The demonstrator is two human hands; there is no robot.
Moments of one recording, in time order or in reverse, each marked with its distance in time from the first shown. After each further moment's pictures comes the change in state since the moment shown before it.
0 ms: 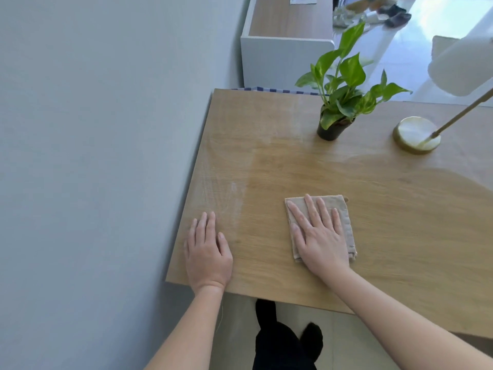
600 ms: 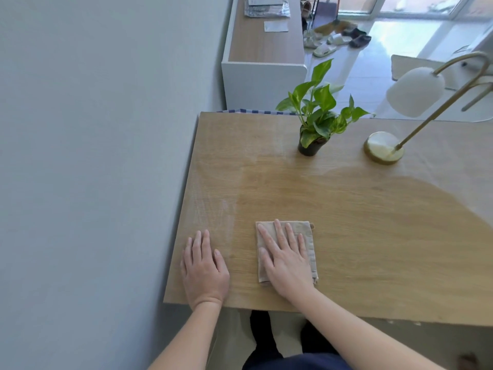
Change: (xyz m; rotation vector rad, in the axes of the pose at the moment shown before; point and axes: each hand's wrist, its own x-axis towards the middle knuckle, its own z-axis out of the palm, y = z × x) left_hand 0.007 0.000 -0.009 0.026 -0.061 0.032; right_hand -0.022 -0.070 0.004 0.183 -0.070 0.052
